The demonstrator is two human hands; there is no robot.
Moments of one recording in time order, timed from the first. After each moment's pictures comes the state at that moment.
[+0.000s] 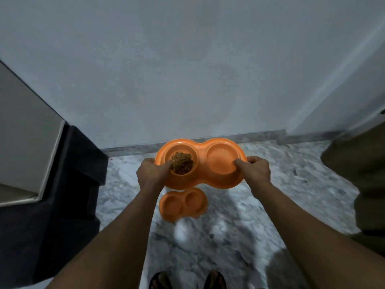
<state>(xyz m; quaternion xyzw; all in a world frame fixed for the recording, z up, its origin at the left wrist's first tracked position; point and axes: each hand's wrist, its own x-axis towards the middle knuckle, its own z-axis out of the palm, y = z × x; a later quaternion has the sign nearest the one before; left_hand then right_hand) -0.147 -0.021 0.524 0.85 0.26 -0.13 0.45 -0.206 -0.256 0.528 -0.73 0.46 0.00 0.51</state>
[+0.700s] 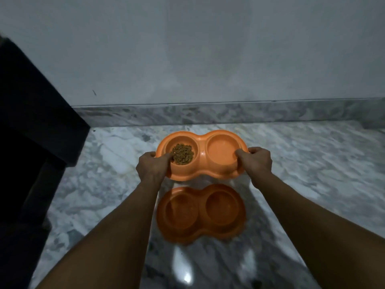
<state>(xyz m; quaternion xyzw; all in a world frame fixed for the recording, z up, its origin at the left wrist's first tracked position) -0.053 0.013 0.098 0.82 0.31 -0.07 0.48 -0.081 -0.224 0.097 -0.76 0.41 -0.01 0.50</state>
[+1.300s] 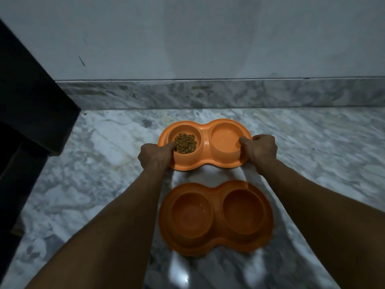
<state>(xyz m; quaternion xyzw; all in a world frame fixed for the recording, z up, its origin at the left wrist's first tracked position) -0.004 0.027 0.002 0.81 0.34 -0.08 0.46 -0.027 -0.206 0.011 -0.81 0.39 -0.01 0.43</state>
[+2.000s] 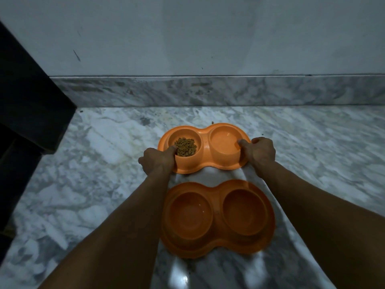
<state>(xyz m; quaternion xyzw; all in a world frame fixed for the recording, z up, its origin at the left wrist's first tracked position) -0.014 0.018 -0.016 0.82 0.35 -0.07 0.46 -0.030 -0.207 -0.007 -0.82 0.37 0.00 0.43</state>
